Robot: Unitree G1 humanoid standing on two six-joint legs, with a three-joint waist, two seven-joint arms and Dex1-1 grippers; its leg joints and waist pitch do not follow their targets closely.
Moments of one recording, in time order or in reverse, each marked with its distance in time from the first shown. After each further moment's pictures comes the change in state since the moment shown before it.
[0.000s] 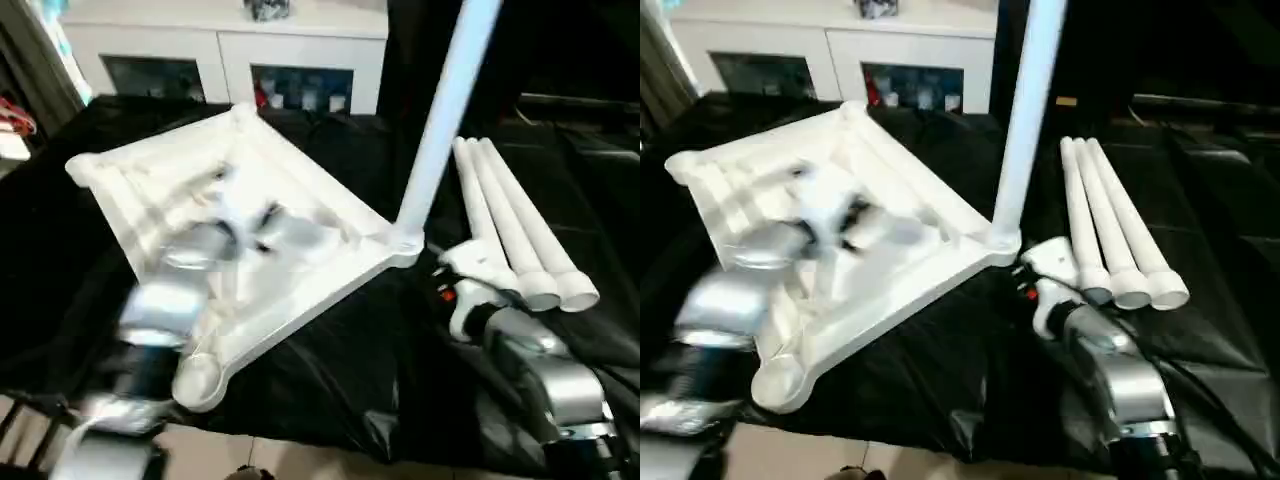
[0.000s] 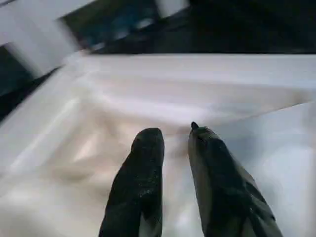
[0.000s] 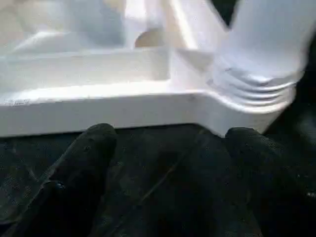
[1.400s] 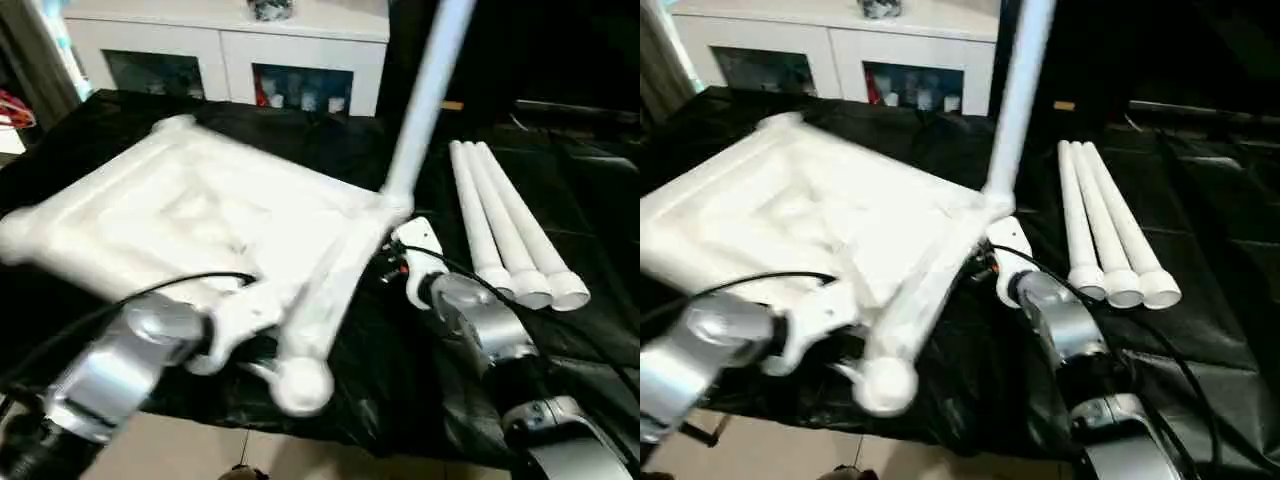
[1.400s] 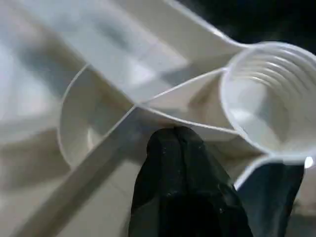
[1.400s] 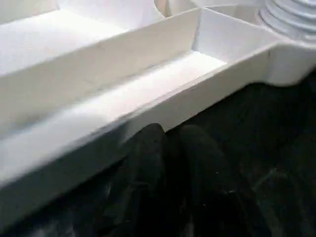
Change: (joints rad) left arm 0.181 0.268 -0.422 -0.274 -0.153 0.159 -0.586; right arm -0.352 0.119 0.047 0.560 -0.108 -0.170 -0.091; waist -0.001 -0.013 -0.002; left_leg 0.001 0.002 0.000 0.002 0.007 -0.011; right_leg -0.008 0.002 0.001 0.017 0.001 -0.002
